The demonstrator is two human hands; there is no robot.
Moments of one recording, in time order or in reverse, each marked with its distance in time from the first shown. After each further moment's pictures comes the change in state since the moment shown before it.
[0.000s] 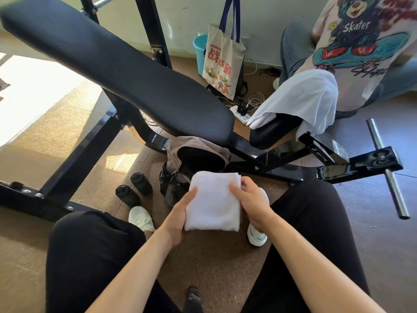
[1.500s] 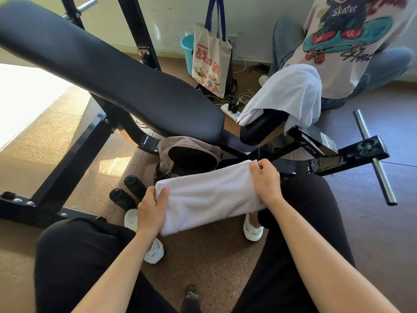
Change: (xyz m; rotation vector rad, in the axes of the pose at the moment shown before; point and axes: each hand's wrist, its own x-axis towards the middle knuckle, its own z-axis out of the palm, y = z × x) left_hand 0.011 0.002 -0.029 0.772 0.576 0.518; right_hand 0.025 -0.015 -0.056 -0.497 0.538 -0.189
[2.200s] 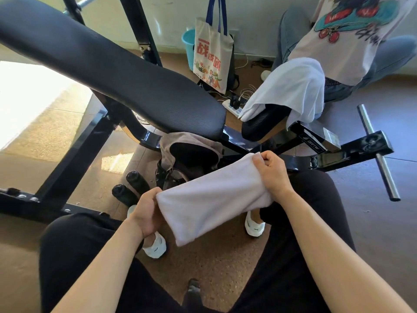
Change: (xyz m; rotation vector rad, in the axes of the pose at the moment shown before) left_hand 0.004 0.008 -0.025 -0.751 -0.509 -0.617; right_hand 0.005 -0.003 -0.016 0.133 -0.095 -0.075
